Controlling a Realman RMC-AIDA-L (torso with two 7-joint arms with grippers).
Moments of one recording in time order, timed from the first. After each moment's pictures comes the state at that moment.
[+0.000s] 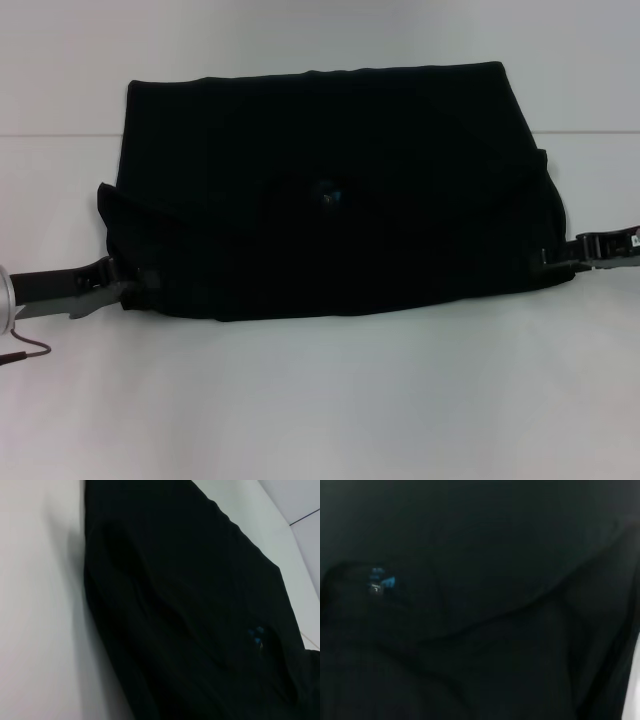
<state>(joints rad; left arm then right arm) -0.59 -1.93 0.56 0.39 2.16 1.22 -2.24 0.80 1.91 -0.68 -0.49 -2.52 -1.17 2.33</state>
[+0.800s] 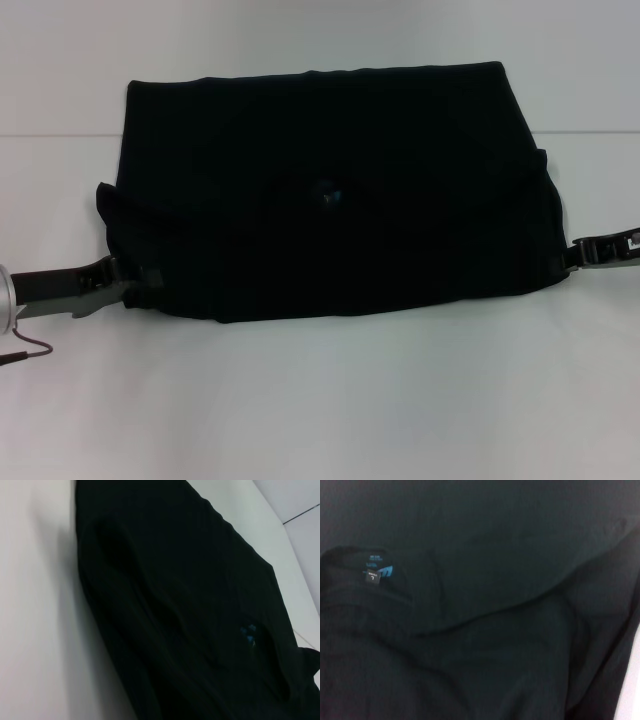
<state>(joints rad) -0.59 -1.93 0.56 0.39 2.16 1.23 -2.23 0.80 1.91 -0.72 -0.50 -2.52 -1.15 2.31</state>
